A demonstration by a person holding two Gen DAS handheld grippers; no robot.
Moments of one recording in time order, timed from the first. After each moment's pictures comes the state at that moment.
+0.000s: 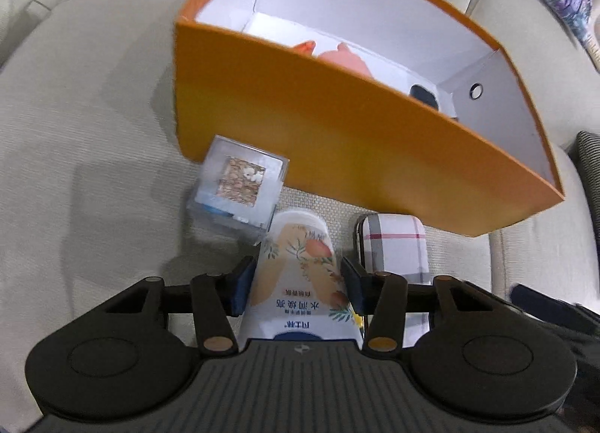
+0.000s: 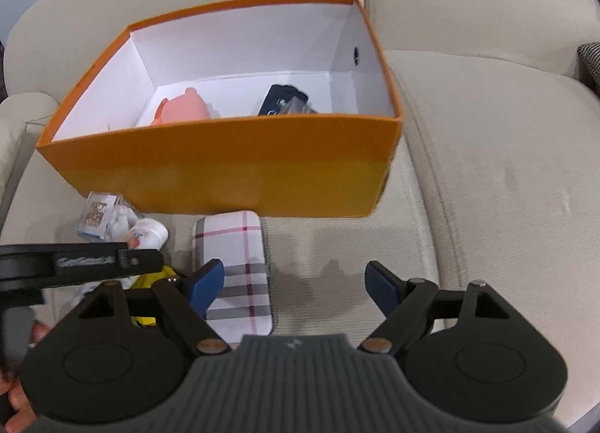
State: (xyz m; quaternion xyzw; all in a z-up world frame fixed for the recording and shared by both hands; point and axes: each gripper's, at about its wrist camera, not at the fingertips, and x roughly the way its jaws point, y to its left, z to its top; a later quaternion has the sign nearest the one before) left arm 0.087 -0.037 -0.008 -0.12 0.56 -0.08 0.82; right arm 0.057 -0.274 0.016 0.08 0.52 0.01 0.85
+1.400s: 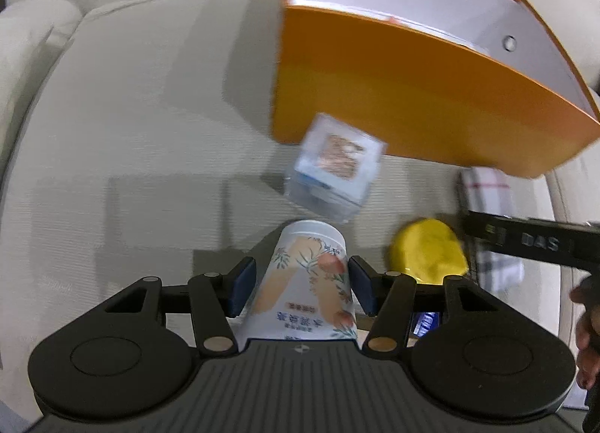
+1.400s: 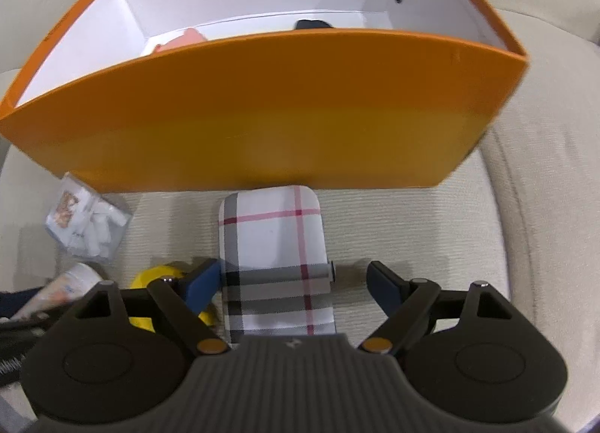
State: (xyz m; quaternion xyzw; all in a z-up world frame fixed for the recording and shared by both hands) left arm 0.090 -0.006 -0.018 -0.01 0.59 -0.06 0.81; right arm 0.105 -0.236 -0.034 0.08 0.57 0.00 0.82
